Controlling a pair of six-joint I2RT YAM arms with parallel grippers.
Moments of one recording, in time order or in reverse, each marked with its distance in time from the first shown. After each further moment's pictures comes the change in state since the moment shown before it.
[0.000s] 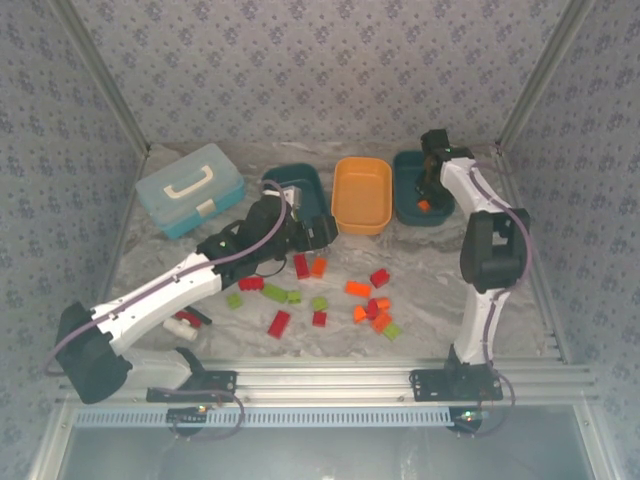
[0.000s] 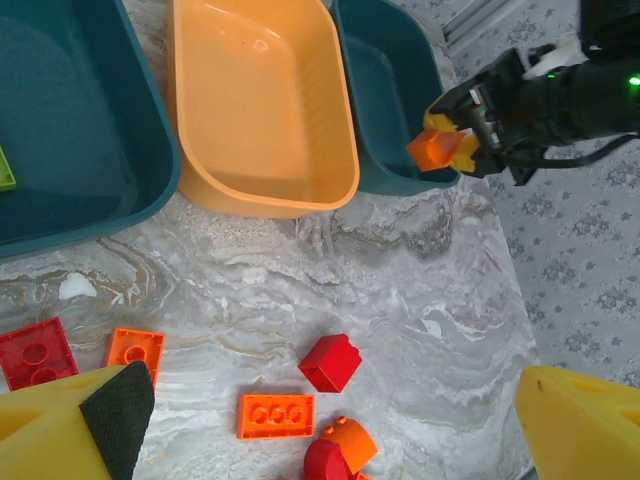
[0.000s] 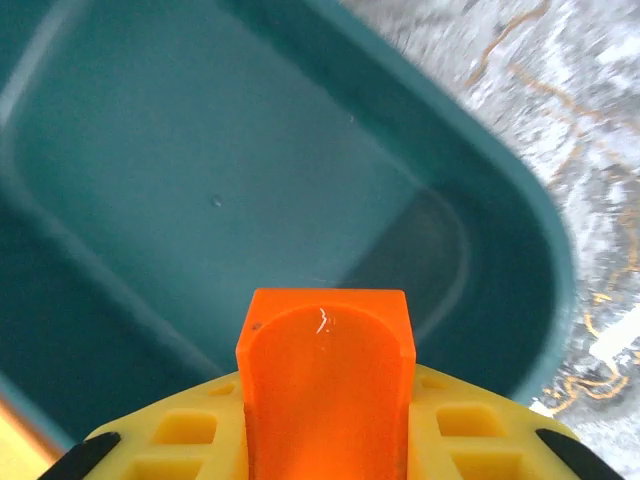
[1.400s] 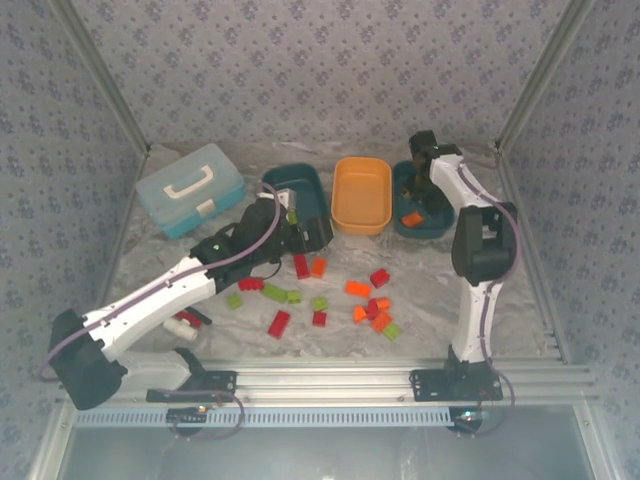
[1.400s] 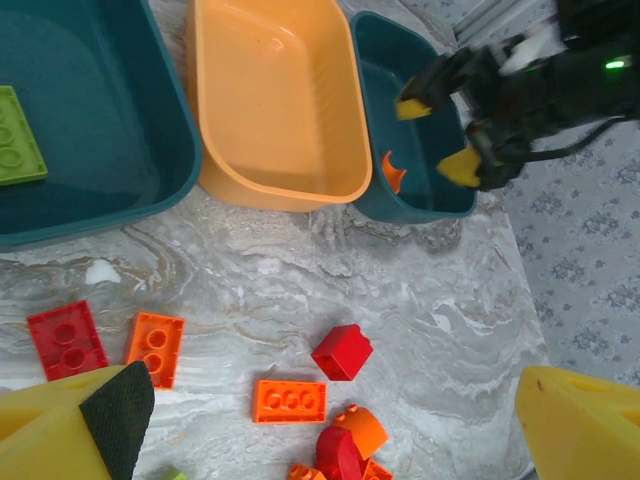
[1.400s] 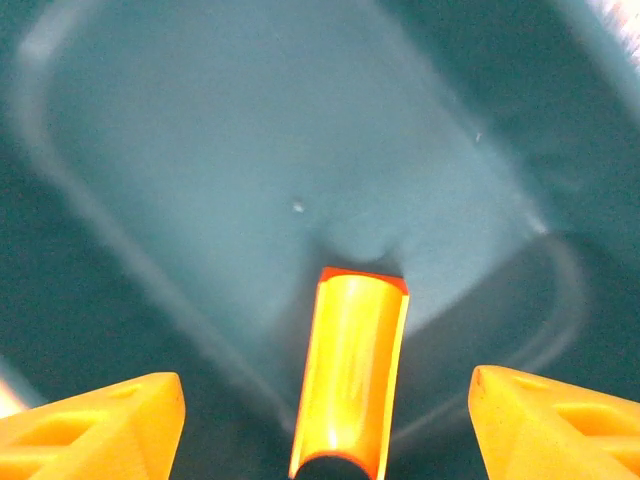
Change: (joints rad) left arm 0.000 -0.053 -0.017 -0.052 -0.026 0.000; right arm 0.052 0.014 0.067 -0.073 -0.014 -0.098
